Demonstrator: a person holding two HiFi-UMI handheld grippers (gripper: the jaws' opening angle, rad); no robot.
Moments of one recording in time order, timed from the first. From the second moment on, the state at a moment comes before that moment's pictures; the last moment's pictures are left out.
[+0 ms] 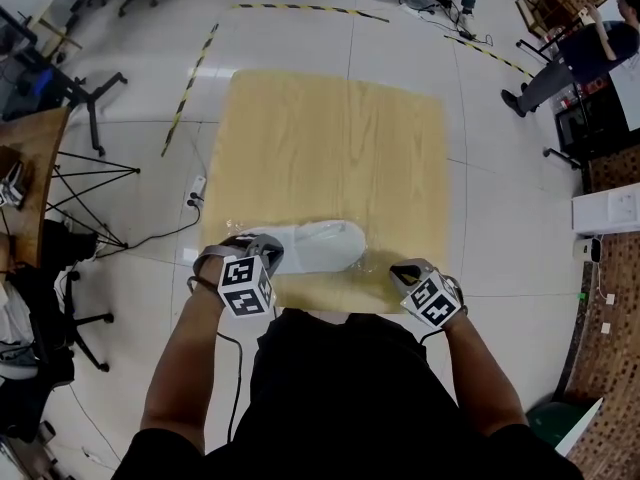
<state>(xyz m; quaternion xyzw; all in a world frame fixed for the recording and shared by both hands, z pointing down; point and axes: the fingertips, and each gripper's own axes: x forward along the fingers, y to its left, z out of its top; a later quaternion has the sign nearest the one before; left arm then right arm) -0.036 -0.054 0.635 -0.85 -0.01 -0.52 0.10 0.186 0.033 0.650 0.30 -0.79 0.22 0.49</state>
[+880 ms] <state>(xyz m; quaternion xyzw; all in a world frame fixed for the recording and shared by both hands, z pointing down) 0.001 -0.051 0.623 -0.87 0.01 -0.49 0.03 0.135 -0.050 0.646 0.38 -0.71 0.57 0.17</state>
